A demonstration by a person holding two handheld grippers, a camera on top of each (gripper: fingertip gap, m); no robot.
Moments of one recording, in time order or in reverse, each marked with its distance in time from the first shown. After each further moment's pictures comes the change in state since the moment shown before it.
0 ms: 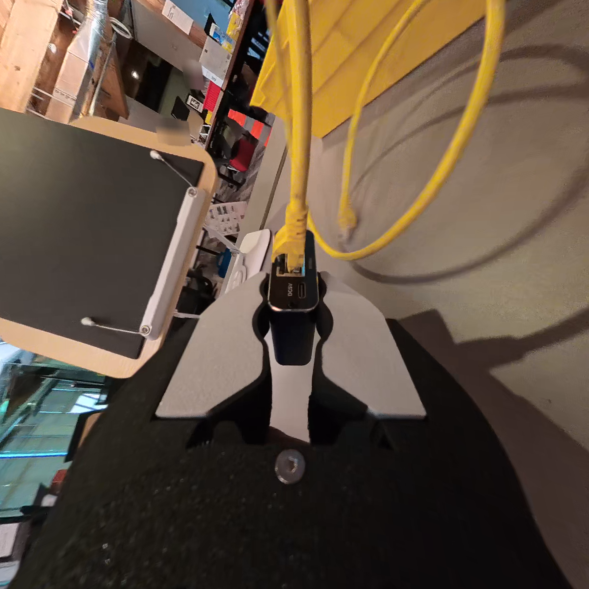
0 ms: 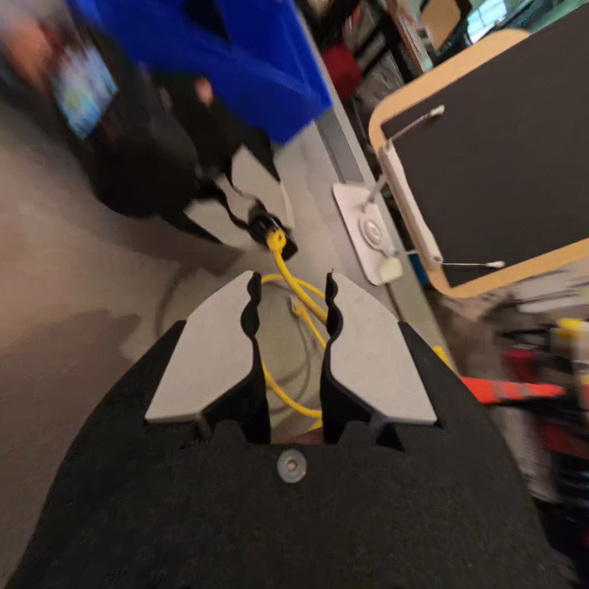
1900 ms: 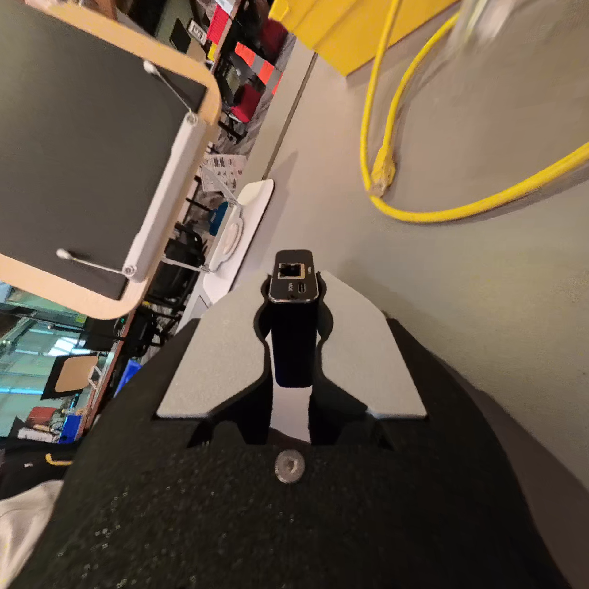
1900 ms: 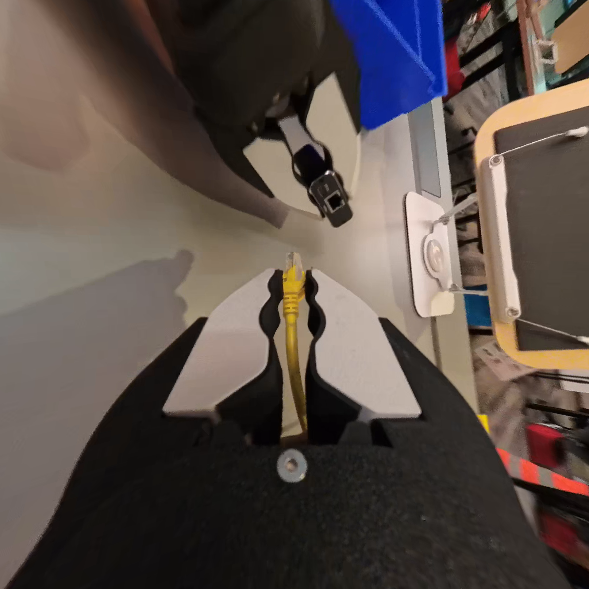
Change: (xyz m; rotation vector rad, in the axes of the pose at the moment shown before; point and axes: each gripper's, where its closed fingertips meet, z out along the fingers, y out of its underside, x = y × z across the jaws) left arm -0.003 0.037 -0.005 -0.121 -0.031 -0.116; right arm -0.036 0.022 0.037 -0.010 -0.251 -0.181
